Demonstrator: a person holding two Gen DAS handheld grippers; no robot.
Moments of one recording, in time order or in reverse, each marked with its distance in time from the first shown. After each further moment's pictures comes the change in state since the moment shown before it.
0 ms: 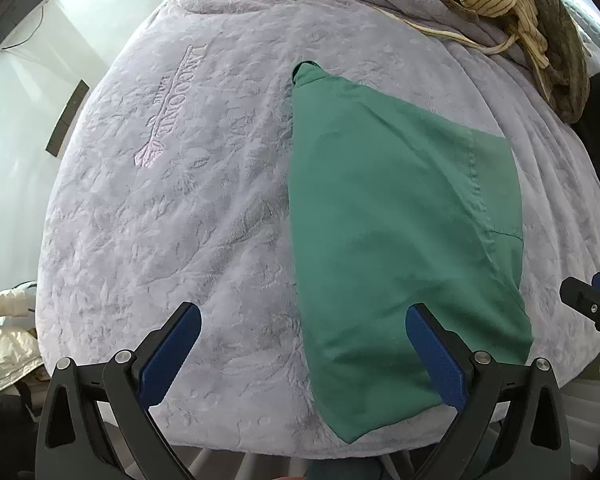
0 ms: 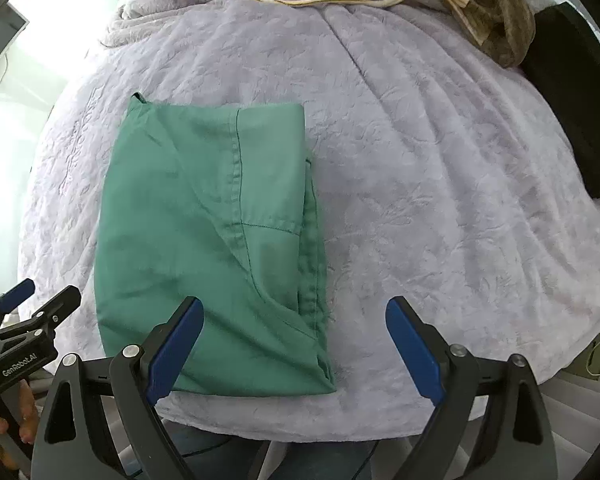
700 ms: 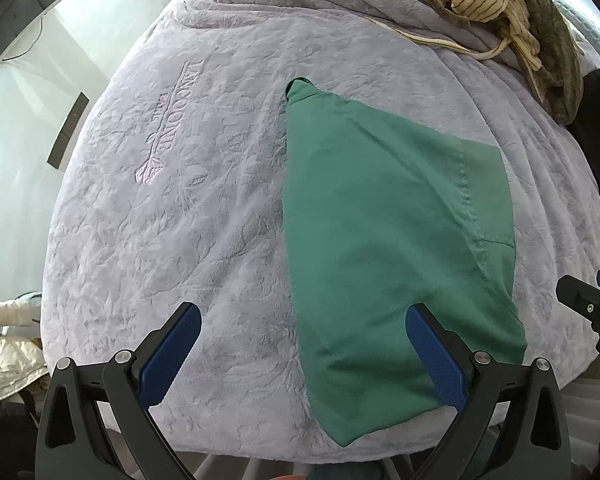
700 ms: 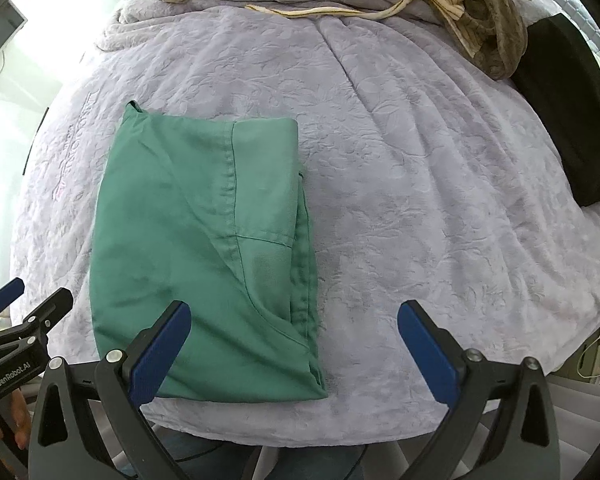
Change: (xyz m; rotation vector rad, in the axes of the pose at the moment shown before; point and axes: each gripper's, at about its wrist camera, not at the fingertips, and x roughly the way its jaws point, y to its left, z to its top) left arm -0.010 -0.007 0.004 0.020 -0.032 0.005; right arm -0.006 0.002 0.004 -0.005 -0.024 -0.036
